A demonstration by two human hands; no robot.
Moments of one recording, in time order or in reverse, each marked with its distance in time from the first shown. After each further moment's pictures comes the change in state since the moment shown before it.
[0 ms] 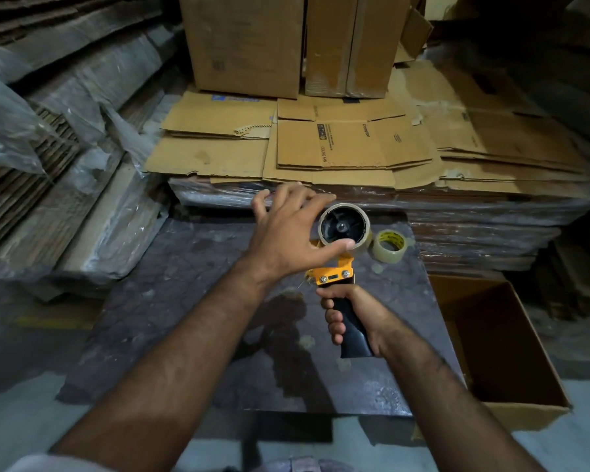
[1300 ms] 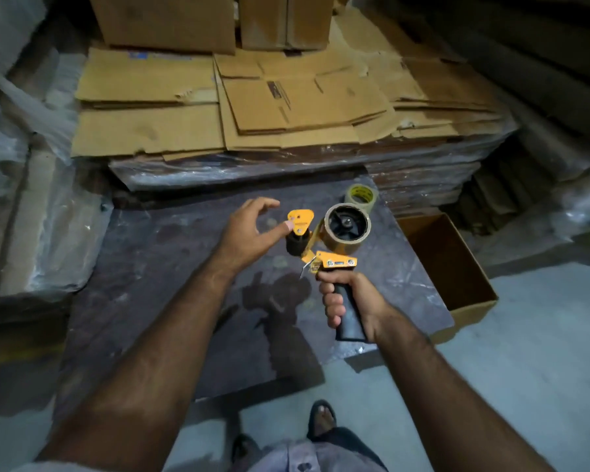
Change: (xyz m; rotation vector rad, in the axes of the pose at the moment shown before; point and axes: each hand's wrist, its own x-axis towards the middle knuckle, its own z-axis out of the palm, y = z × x) left_hand -0.041 -0.109 0.047 -0.784 -0.239 -0.200; right_hand 0.020 0.059 0.047 0.368 0.128 0.018
